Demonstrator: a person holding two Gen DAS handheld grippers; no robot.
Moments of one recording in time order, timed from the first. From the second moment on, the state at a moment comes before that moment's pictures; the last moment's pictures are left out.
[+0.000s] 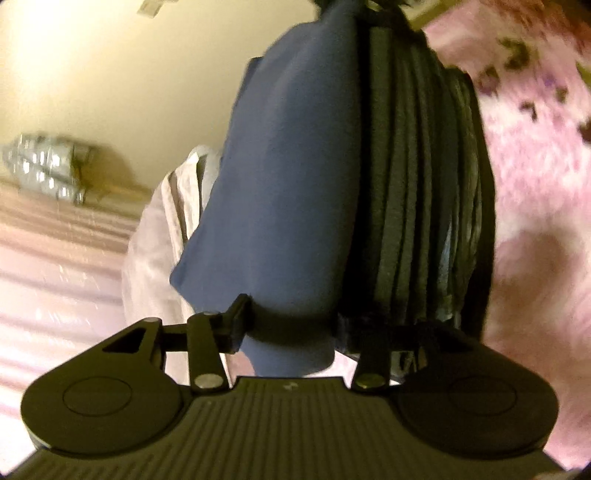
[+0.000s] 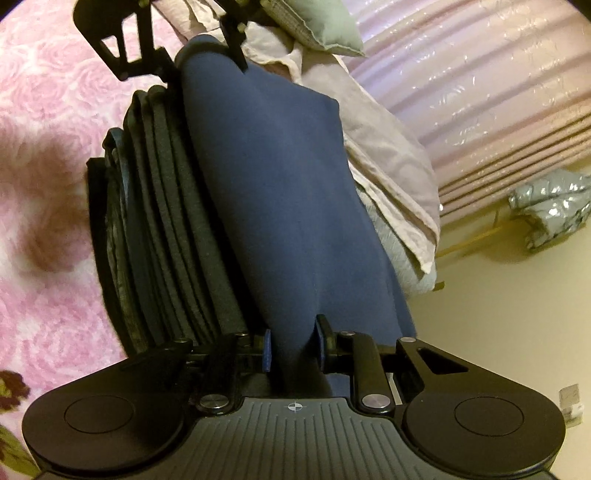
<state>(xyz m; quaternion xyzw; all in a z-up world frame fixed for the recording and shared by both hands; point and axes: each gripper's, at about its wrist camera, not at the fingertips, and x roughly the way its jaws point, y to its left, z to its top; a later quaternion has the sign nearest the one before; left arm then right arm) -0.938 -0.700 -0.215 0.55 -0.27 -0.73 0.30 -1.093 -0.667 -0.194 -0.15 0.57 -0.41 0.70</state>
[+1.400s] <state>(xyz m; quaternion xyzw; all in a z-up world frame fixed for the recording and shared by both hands) -0.905 -0.756 -0.155 0.45 0.14 -0.79 0.39 -1.089 -0.731 -0.152 0.22 0.41 -0.41 0.79</state>
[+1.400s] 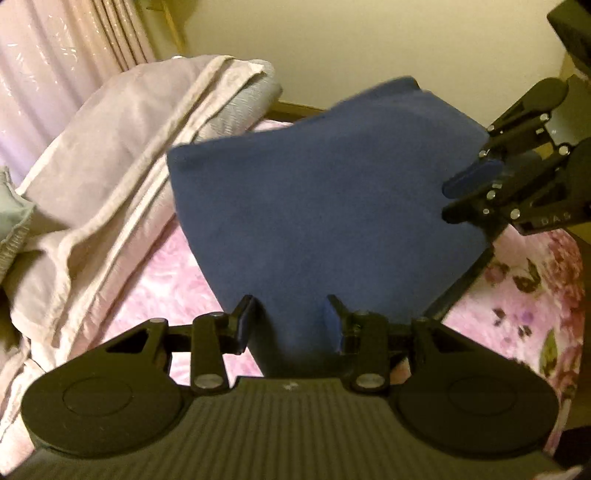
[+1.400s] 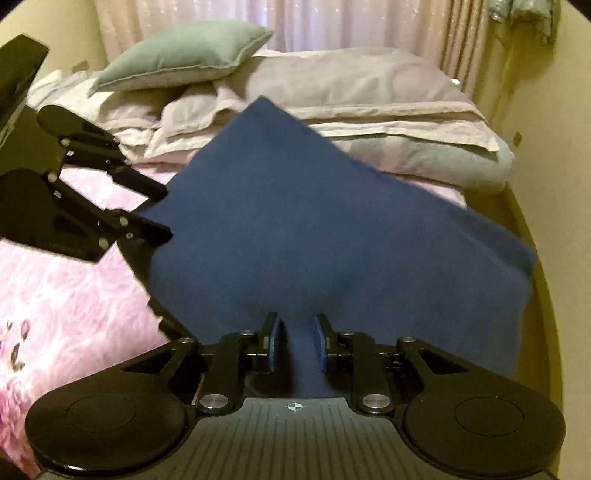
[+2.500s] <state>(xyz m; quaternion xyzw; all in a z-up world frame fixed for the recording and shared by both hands) -0.926 -0.885 -0.164 0.44 0.15 -0.77 0.44 -1.091 -0.720 -0.168 0.23 0.37 -0.45 0.78</state>
